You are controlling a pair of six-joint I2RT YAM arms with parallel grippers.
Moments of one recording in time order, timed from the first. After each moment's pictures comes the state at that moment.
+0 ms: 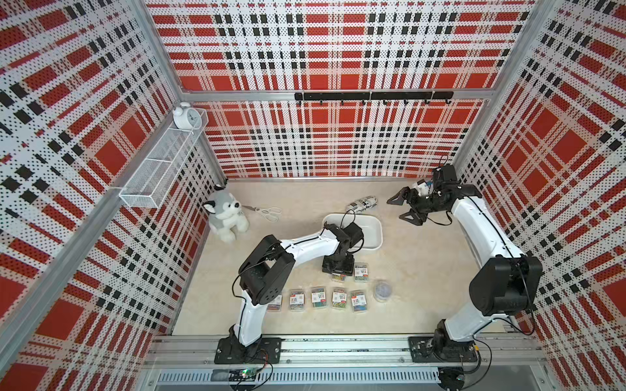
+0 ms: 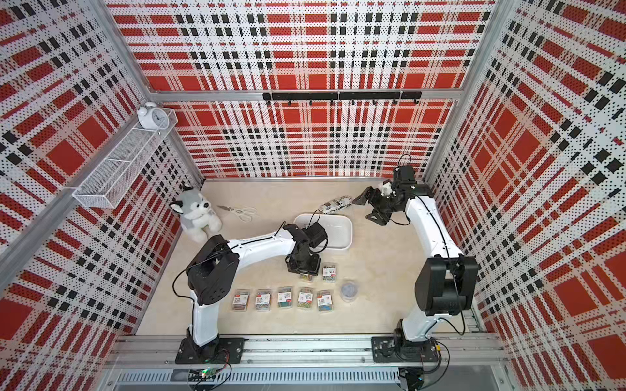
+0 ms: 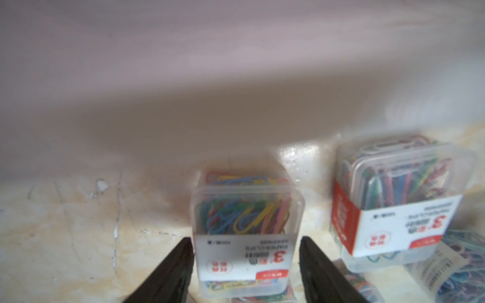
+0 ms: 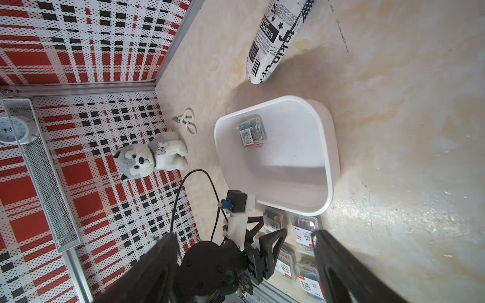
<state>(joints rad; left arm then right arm) -0.84 2.00 1.45 -0.93 0.07 -0.66 0.02 1.65 1.55 -0.93 -0.67 0.63</state>
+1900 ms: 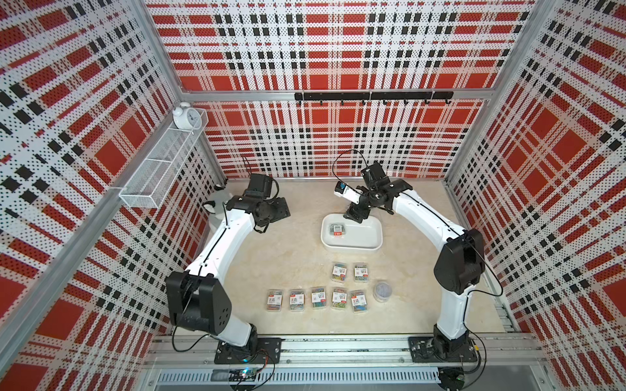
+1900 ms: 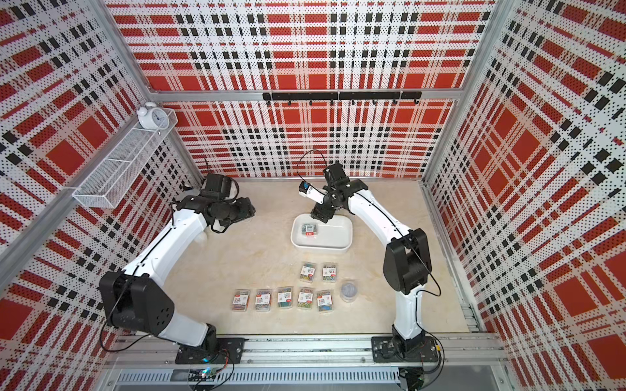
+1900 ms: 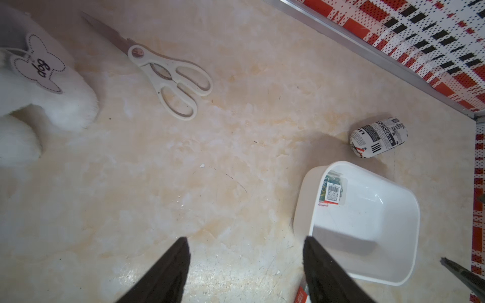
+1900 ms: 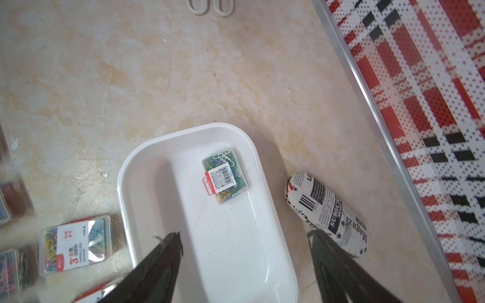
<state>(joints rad) -0.17 1.54 1.40 -0.81 0.06 -0.49 0.48 1.96 1.84 -0.82 -0.29 -0.73</state>
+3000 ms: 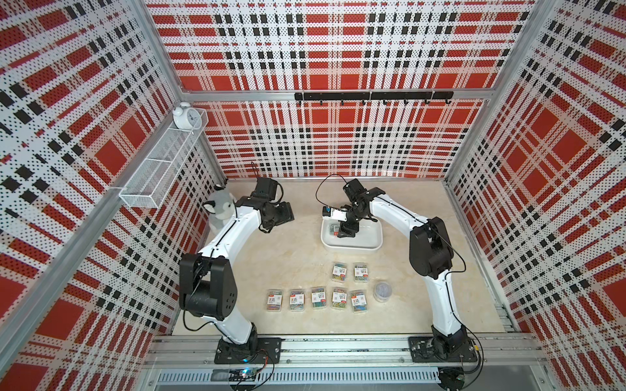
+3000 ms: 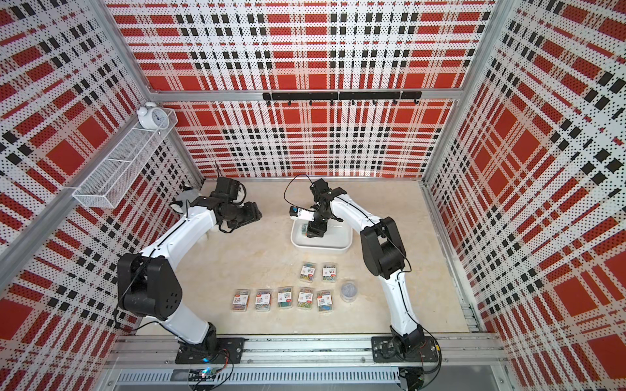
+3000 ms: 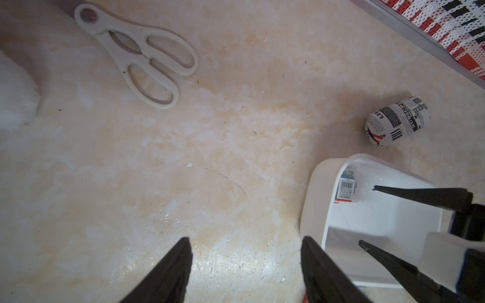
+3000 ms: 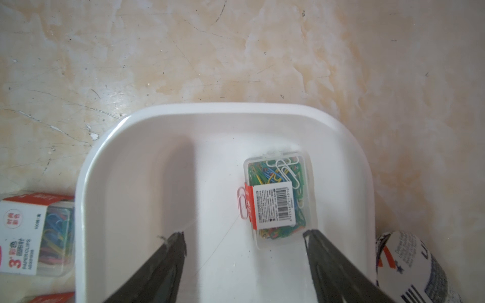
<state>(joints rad) -0.16 1.65 1.37 -0.74 0.13 -0.47 0.53 2.23 1.92 -0.88 -0.33 -0.91</state>
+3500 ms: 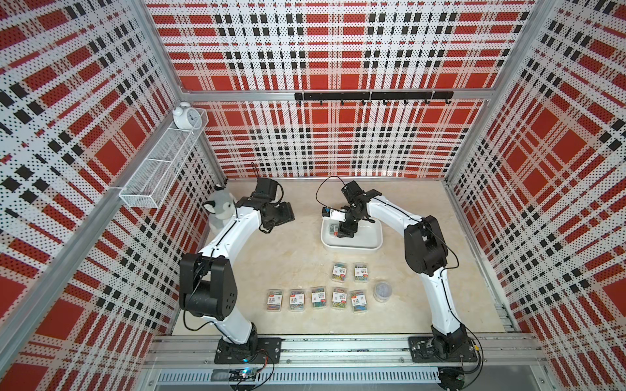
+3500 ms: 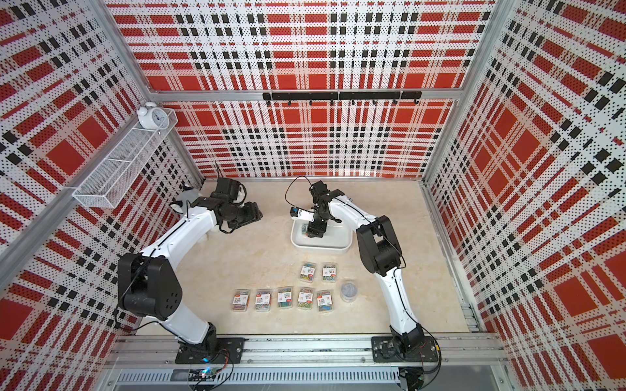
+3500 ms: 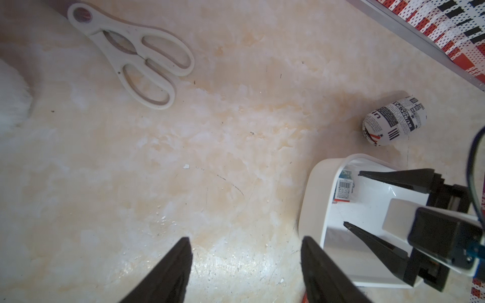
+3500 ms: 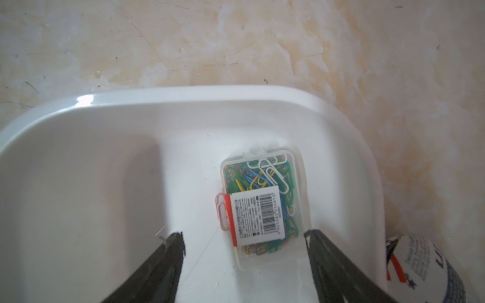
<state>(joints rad) -0.17 1.65 1.36 -0.72 0.14 -0.47 0.53 2.29 1.94 -0.84 -0.28 -0.88</state>
